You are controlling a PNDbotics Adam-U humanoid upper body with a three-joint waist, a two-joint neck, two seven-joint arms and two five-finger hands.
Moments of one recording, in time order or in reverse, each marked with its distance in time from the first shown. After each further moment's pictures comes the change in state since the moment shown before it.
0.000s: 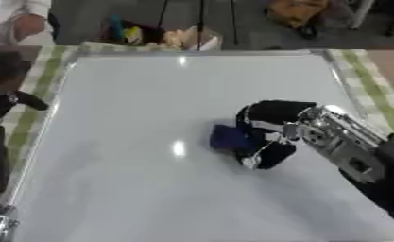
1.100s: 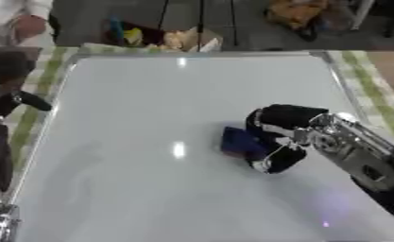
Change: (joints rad) left arm 0.000 0.000 0.000 0.000 0.000 0.003 -0.011; right arm 0.058 -0.049 -0.007 -0.039 -0.010 0.027 -0.048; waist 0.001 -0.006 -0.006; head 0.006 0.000
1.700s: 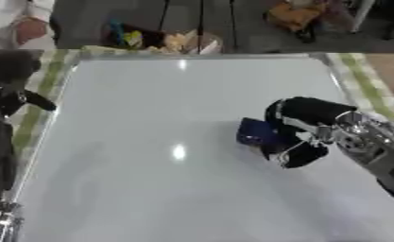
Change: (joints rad) left arm 0.000 0.000 -0.005 0.000 0.000 0.004 -0.012; right arm 0.078 -0.085 -0.078 -0.111 -0.003 0.061 -0.063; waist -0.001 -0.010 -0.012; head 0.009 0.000
